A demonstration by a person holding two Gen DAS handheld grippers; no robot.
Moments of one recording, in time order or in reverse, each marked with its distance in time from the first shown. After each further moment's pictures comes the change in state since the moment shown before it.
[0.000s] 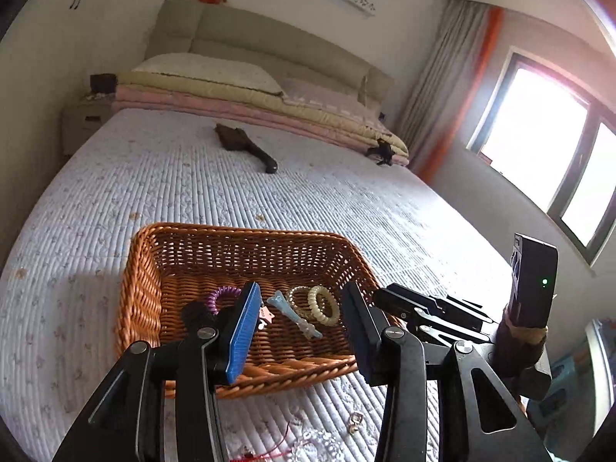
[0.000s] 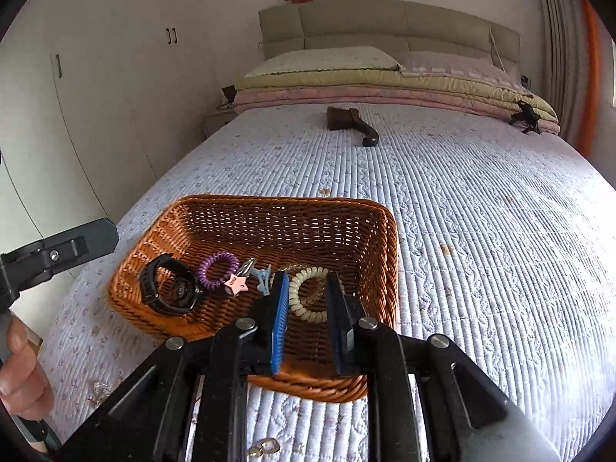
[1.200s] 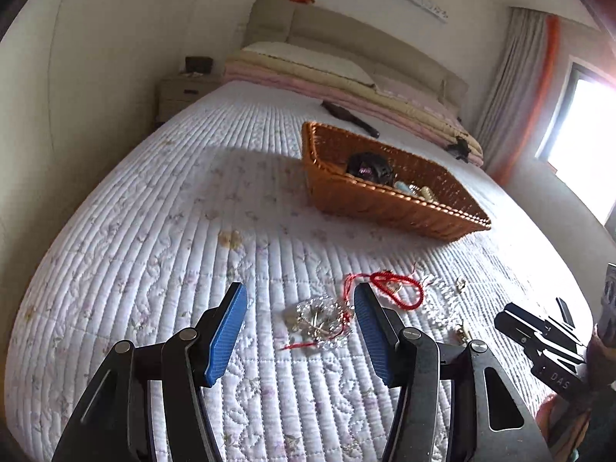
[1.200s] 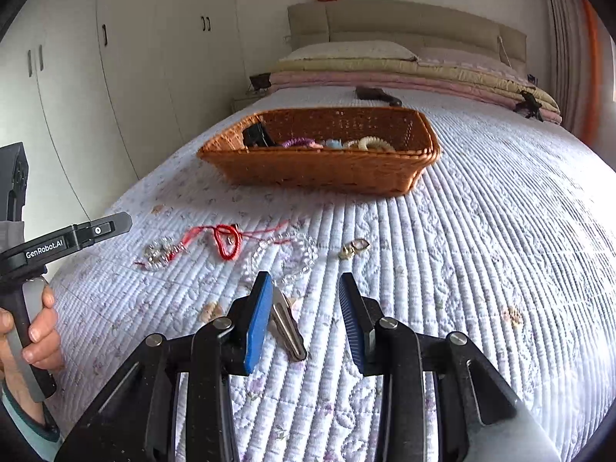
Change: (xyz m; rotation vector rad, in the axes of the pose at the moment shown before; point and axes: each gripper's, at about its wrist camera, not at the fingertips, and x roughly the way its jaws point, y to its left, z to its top) left arm -0.095 0.074 -0.159 -0.136 0.007 0.294; right arm -0.072 0.066 -0.160 -0.033 0.029 0.034
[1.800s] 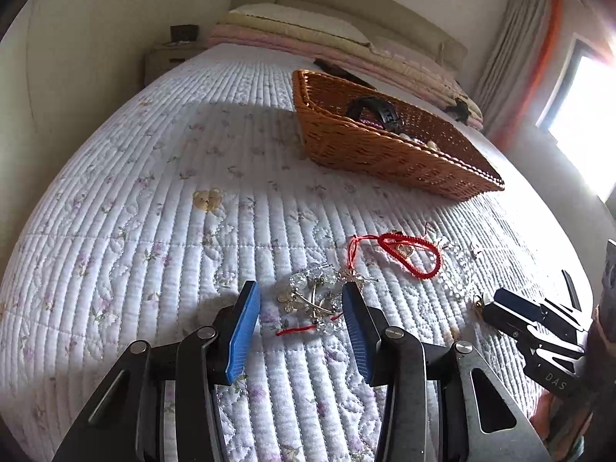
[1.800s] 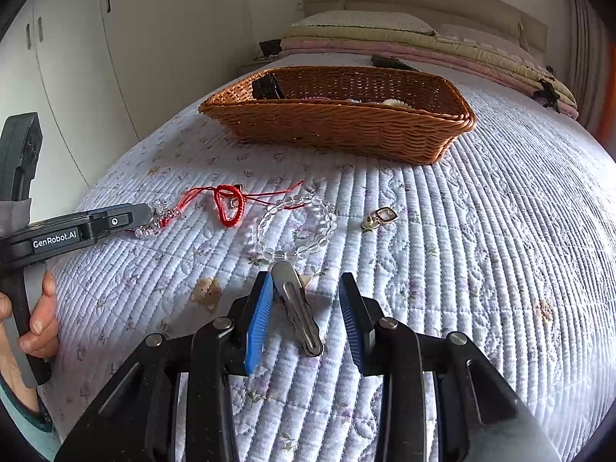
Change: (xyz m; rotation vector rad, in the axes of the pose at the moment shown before) left arm 0.039 -0.007 -0.009 0.057 0.139 -0.009; right arm 0.031 0.011 -0.003 -0.051 0.109 0.031
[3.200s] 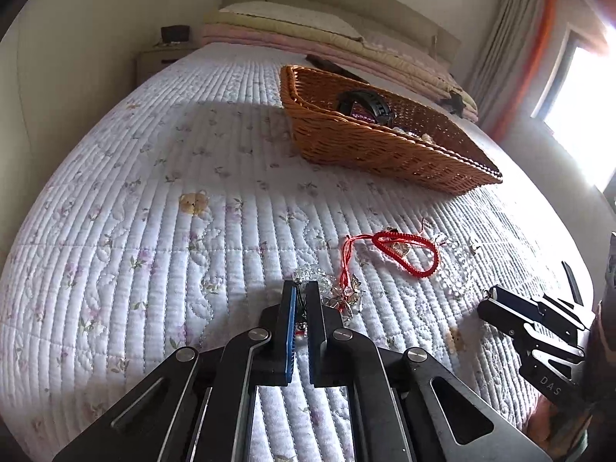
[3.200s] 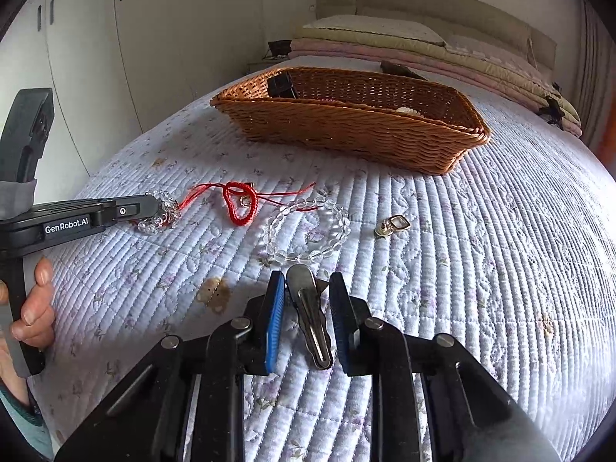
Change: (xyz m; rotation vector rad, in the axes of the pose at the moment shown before) left arm 0.004 -0.001 0.002 0.011 0.001 -0.023; right arm 0.000 0.009 -0.001 -0.052 -0.021 -0.008
